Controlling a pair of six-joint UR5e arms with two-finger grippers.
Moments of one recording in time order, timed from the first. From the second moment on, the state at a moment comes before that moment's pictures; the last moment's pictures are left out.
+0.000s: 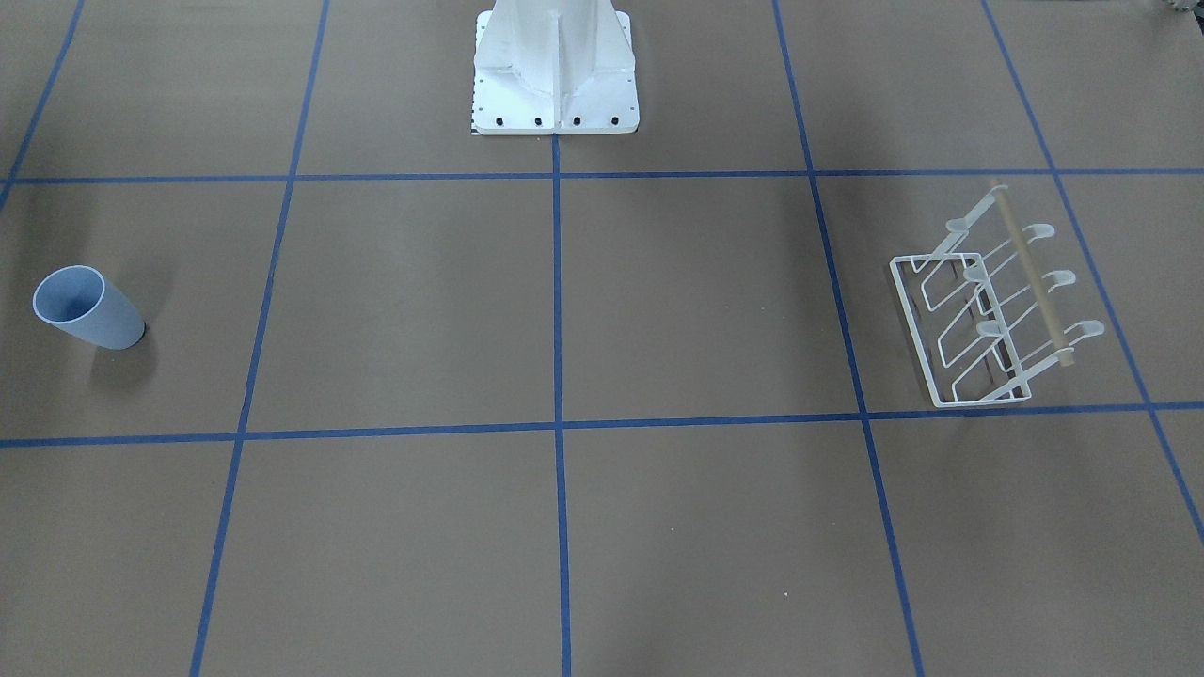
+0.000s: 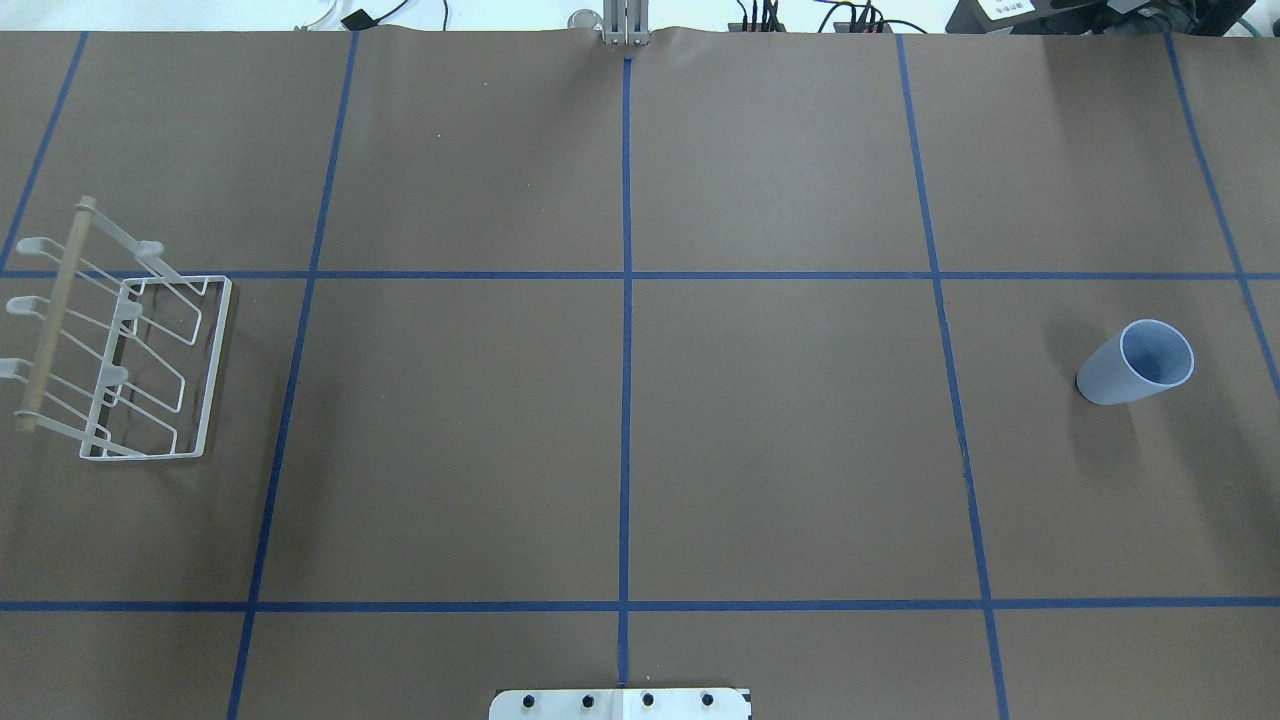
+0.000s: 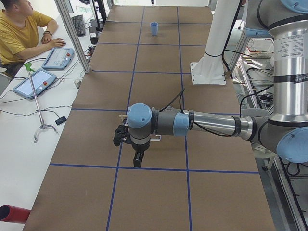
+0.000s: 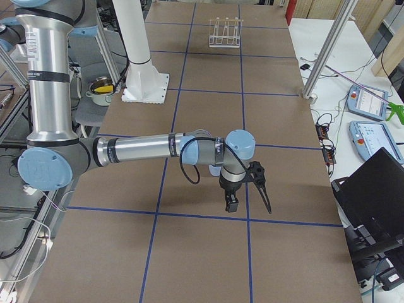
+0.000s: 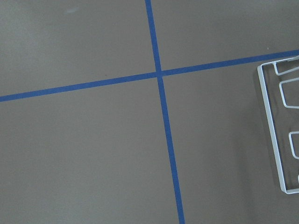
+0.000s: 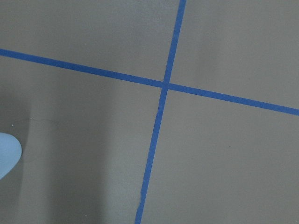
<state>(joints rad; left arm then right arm) -1.60 -1.46 -1.80 -1.50 -2.35 0.14 1.53 -1.58 1.71 -1.71 2.27 -0.16</state>
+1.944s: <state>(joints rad) -1.60 -1.47 -1.86 -1.69 -2.35 0.13 1.28 -1.55 1.74 -1.28 2.38 0.04</state>
